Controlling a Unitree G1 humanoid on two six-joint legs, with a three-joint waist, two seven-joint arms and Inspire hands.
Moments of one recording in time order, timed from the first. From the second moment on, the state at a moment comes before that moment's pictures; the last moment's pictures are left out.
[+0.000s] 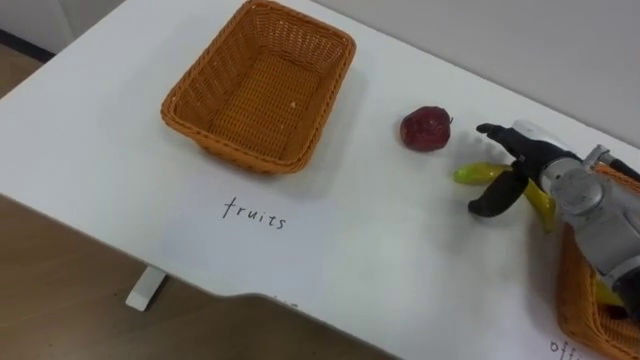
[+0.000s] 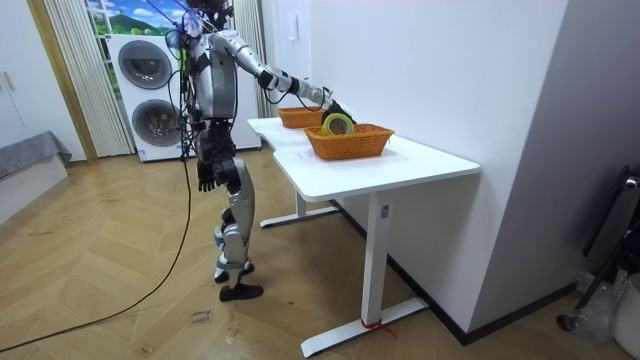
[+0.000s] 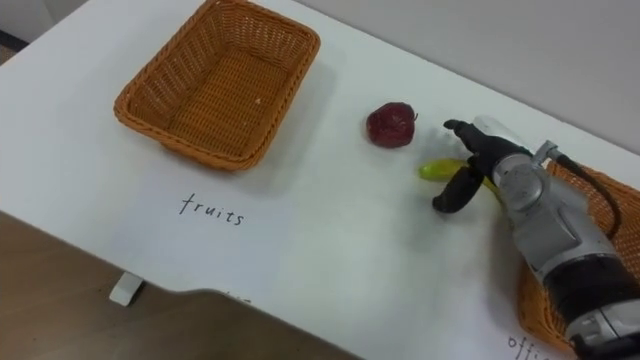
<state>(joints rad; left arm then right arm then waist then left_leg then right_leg) 0.12 0.38 0.09 1.12 -0.10 0.18 0.11 -0.49 -0.64 0.34 0.57 -0.35 0.25 0.22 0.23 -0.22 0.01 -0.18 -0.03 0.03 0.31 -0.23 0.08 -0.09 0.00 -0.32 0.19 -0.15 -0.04</state>
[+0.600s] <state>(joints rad) 0.11 0.38 0.09 1.12 -0.08 0.17 0.10 -0.50 -0.66 0.34 0.57 -0.42 0.24 0.29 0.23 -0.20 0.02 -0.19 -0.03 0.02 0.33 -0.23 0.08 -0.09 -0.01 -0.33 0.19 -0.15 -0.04</state>
